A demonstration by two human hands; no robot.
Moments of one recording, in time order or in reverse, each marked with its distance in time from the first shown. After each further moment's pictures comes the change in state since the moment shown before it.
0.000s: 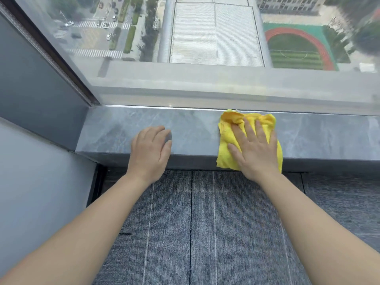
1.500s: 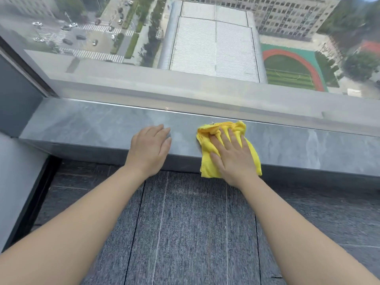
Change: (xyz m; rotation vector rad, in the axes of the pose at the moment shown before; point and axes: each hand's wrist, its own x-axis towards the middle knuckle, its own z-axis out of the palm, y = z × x) left_hand 0.009 0.110 0.045 0.006 -0.054 -0.046; right_hand -0.008 0.095 -0.005 -0.018 -0.004 -0.219
